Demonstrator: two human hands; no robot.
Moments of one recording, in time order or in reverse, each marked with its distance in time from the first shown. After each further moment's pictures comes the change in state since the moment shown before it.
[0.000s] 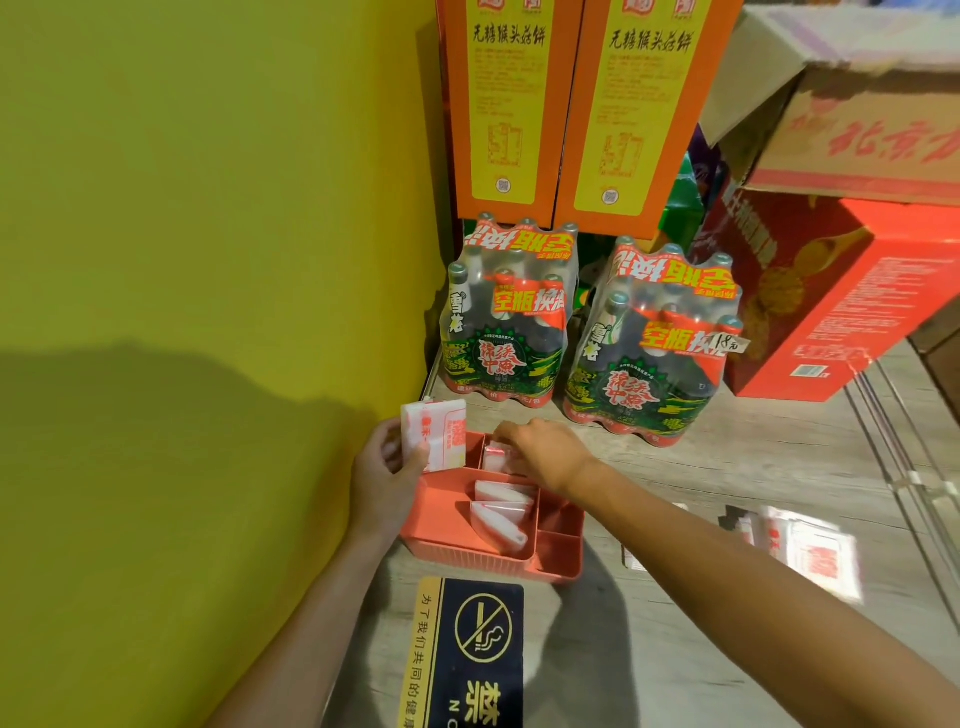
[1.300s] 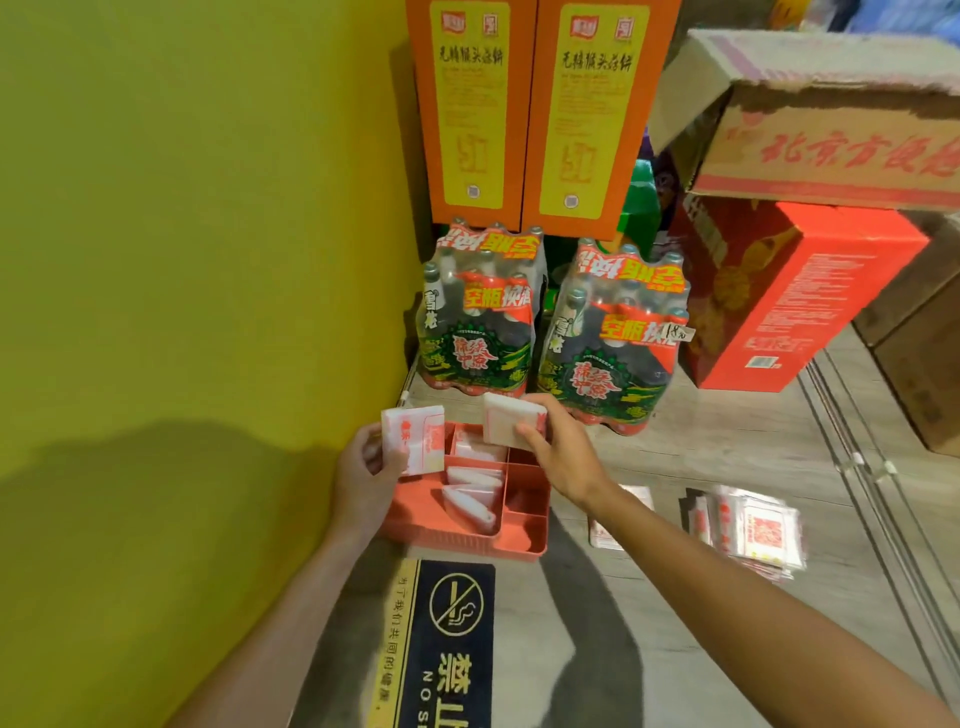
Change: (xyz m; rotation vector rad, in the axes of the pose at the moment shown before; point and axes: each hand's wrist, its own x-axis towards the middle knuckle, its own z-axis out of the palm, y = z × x) left_hand -0.032 0.010 0.003 0.120 -0.013 -0.004; right_hand -0.072 0.024 0.007 0.901 0.438 0.156
